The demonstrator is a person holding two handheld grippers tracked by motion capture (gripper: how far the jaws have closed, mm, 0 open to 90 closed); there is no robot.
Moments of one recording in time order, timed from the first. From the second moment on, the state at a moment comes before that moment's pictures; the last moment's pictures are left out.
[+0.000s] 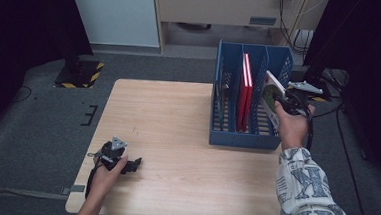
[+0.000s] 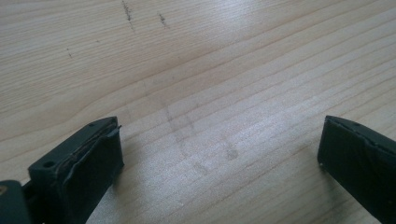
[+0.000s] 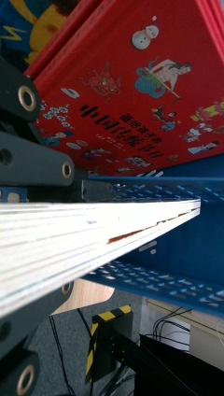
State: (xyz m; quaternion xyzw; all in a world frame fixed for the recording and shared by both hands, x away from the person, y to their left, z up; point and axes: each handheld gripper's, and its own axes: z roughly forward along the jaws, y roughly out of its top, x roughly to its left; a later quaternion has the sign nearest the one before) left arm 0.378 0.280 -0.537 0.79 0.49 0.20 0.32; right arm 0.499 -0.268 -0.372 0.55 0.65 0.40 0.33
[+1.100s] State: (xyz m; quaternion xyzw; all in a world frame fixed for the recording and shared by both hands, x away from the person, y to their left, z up) left arm 0.378 0.279 -0.537 0.79 0.49 0.20 0.32; right arm 0.525 -0.256 -0.415 0.57 0.65 0.37 0.32
